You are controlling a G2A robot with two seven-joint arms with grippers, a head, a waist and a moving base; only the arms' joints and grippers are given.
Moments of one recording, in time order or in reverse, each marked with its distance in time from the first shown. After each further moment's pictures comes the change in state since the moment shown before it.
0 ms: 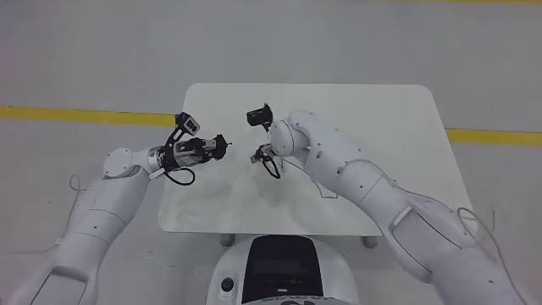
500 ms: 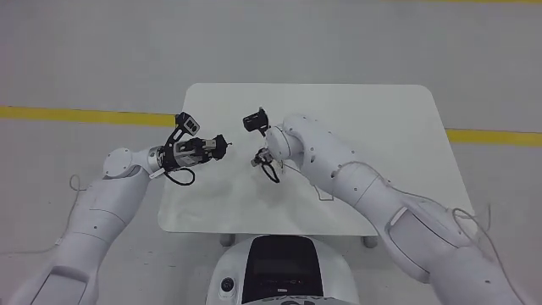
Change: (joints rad) left arm 0.000 0.000 0.000 0.000 0.000 0.000 0.000; right arm 0.007 -0.013 -0.041 0.005 -0.086 -0.027 0.016
